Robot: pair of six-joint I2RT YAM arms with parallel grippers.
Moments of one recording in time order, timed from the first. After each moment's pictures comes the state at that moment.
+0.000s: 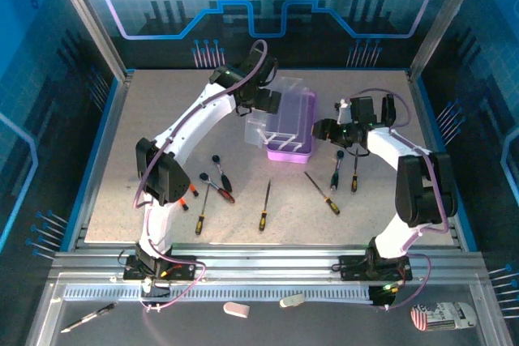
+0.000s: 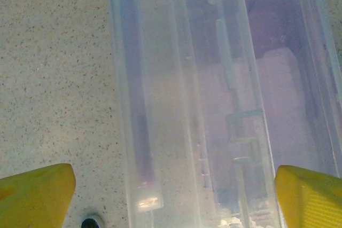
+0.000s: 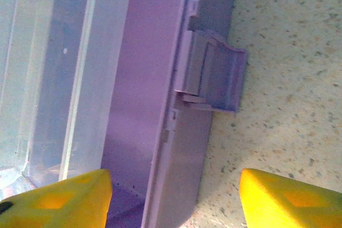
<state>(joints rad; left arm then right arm) -0.56 2.06 2.17 -1.12 -0.22 -0.32 0.10 1.68 1.03 -0.26 -0.48 0.37</state>
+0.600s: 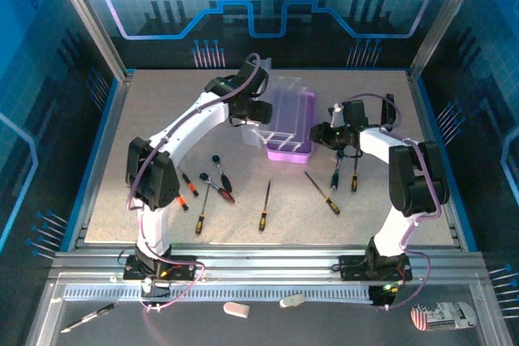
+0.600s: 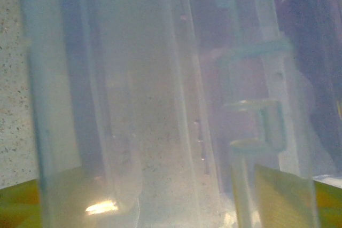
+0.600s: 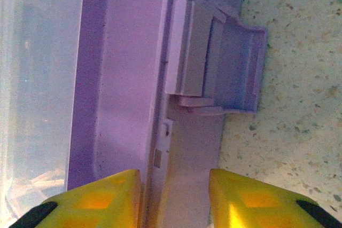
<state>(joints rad) -0.51 1.95 1.85 -0.92 -0.07 -0.33 0.13 1.77 1.02 -0.18 -0.50 0.45</state>
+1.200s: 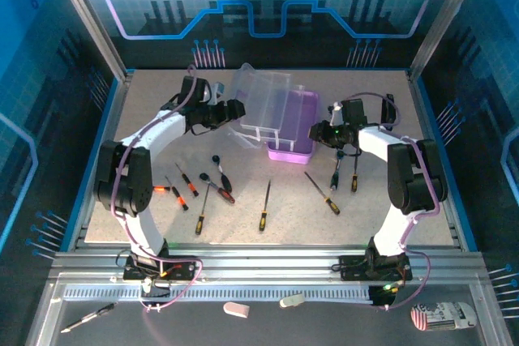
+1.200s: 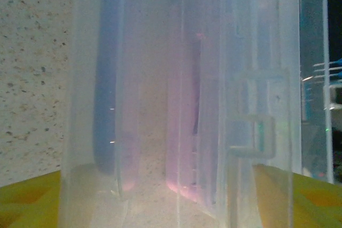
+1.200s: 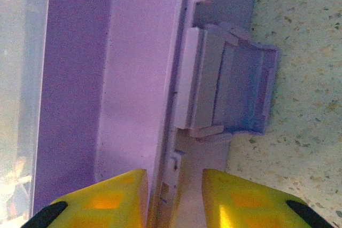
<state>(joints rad) -0.17 1.80 1.29 -0.27 0.57 -0.58 0.13 1.79 1.04 -0.18 -0.48 0.46</state>
